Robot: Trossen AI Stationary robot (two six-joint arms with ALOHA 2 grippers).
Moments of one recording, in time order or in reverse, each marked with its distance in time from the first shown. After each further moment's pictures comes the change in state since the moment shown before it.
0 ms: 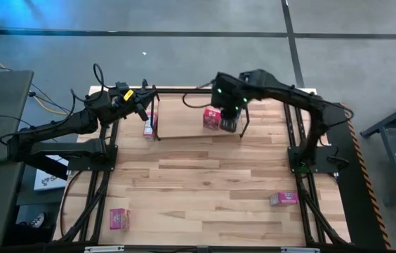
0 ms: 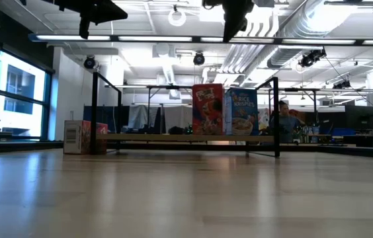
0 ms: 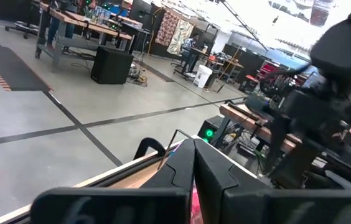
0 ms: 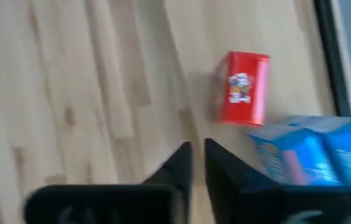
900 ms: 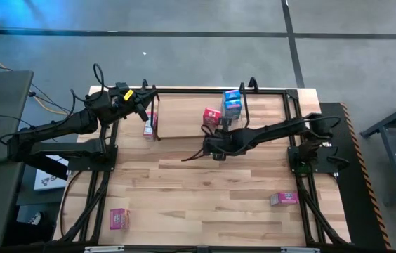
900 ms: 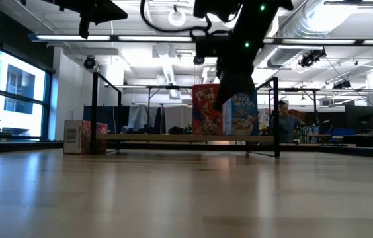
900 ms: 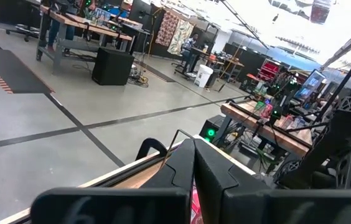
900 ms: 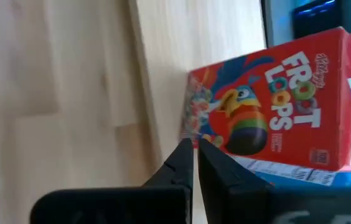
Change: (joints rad) left arm 0.000 0.000 0.000 -0.001 -0.001 0.017; right arm 0.316 0.026 -0.696 0.688 0.736 -0.006
